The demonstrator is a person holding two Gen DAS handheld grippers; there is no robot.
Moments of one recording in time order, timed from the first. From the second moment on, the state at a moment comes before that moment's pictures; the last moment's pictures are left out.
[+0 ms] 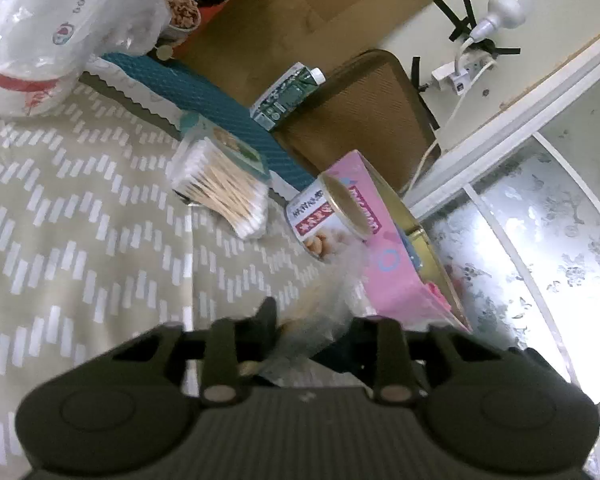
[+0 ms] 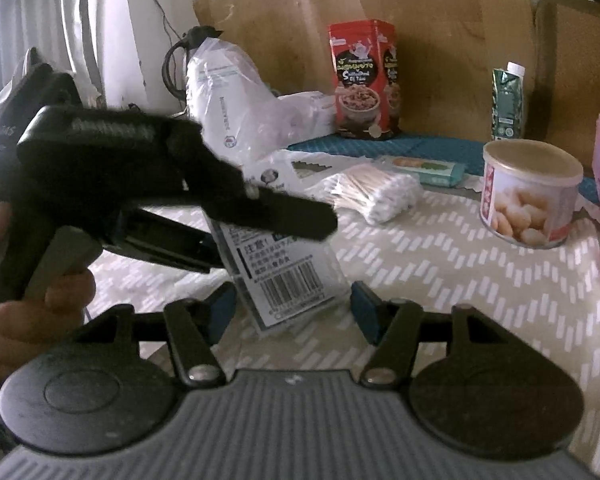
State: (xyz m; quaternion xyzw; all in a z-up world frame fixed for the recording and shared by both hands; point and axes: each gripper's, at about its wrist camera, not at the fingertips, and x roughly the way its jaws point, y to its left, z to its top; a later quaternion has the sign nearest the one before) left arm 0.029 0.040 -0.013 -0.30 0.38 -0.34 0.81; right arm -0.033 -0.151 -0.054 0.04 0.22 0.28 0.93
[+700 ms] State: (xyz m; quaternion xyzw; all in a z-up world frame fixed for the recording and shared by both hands) left arm 0.030 -0.006 0.027 -0.25 0.36 -0.37 0.82; right arm -0.056 -0.179 -0.046 0.00 0.15 0.25 0.96
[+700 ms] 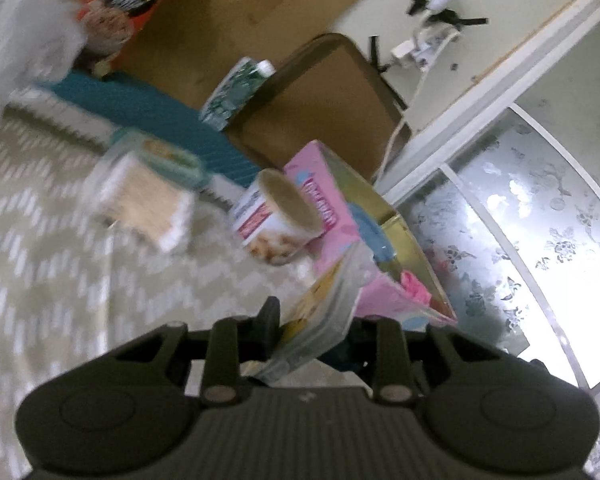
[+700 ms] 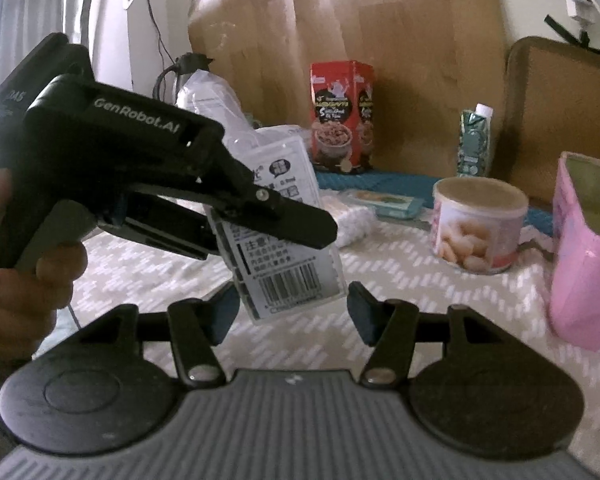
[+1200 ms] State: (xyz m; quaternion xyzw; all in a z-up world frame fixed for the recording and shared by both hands) left arm 0.079 -0.165 0.091 -0.17 0.33 -0.50 0.79; right arm -0.065 -0.278 0.000 -0.04 0.05 0.10 0.99
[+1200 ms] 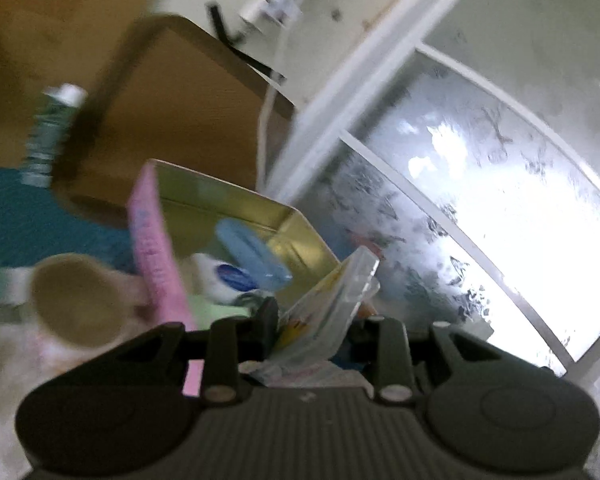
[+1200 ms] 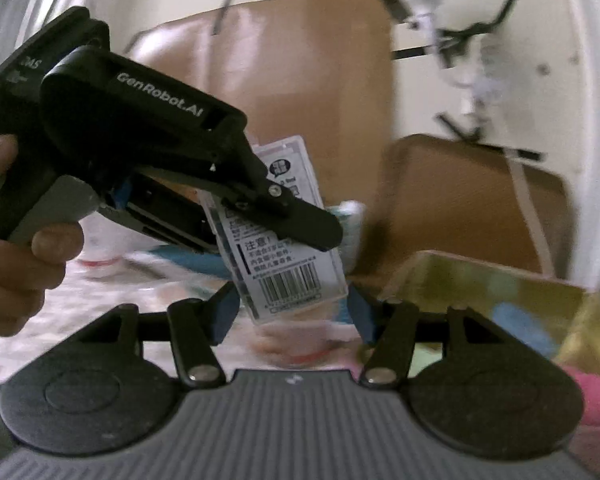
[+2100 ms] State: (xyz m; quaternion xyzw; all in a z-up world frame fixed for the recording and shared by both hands) left arm 0.092 -0.193 0.076 -0.14 0.31 -0.44 0.83; right arm -0.037 -0.334 -0.021 0.06 0.08 -0.03 0.99
